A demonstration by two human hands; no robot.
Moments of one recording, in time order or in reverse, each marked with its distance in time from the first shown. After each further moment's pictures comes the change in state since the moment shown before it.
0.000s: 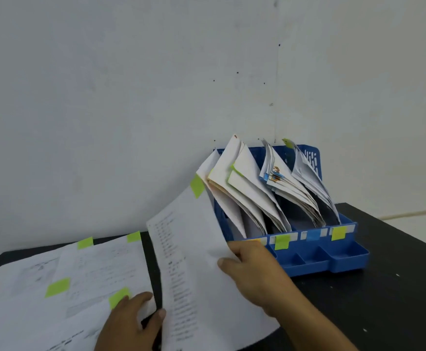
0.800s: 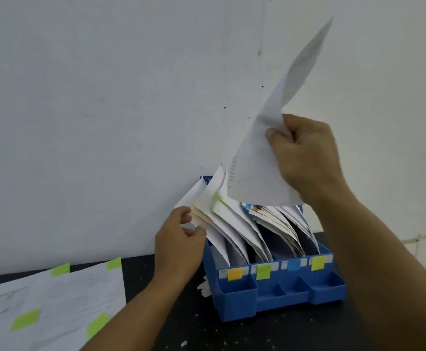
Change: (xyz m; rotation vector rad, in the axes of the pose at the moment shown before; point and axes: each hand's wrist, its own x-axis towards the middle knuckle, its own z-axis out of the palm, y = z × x) left_hand 0.040 0.188 -0.020 -0.537 0.239 0.385; right_hand 0.014 -0.135 -0.150 -0.092 0.772 -0.648
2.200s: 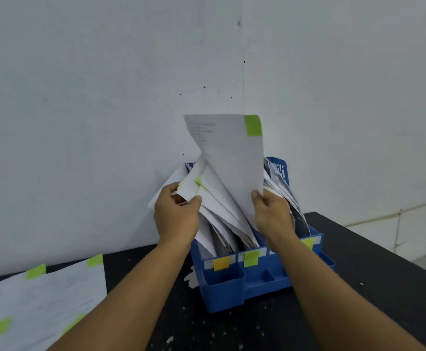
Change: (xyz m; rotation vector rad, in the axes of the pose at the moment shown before) left_hand 0.043 0.000 0.058 -0.350 0.072 -0.138; right_hand -0.064 0.155 0.056 0.115 -0.091 0.567
